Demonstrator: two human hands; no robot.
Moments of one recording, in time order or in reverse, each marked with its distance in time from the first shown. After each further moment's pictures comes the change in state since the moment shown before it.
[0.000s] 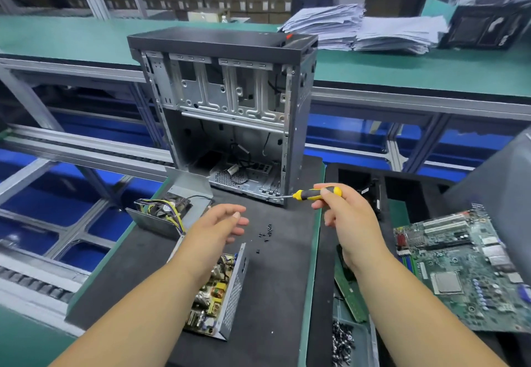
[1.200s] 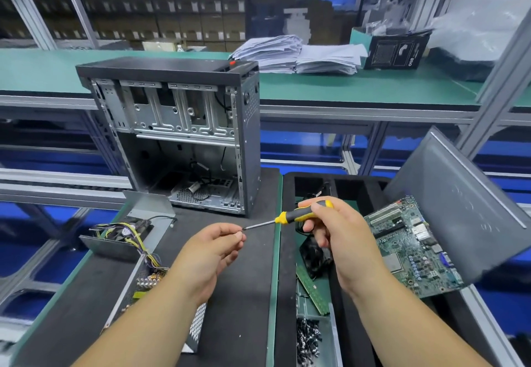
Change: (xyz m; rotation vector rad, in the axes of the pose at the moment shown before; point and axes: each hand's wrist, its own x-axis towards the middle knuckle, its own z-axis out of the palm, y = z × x) left_hand -0.030 0.009 0.062 -0.294 -0.186 -0.082; right_hand -0.073 -0.031 -0.057 0.101 0.007 -0.092
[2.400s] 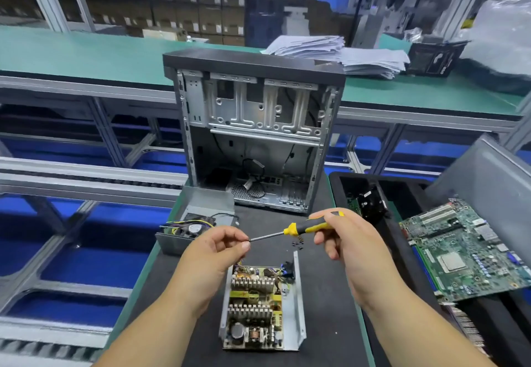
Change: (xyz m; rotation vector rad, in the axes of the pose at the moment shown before) left_hand -0.001 0.040 -0.191 0.152 -0.101 0.177; right_hand -0.026 0.016 0.186 -0.114 0.100 0.070
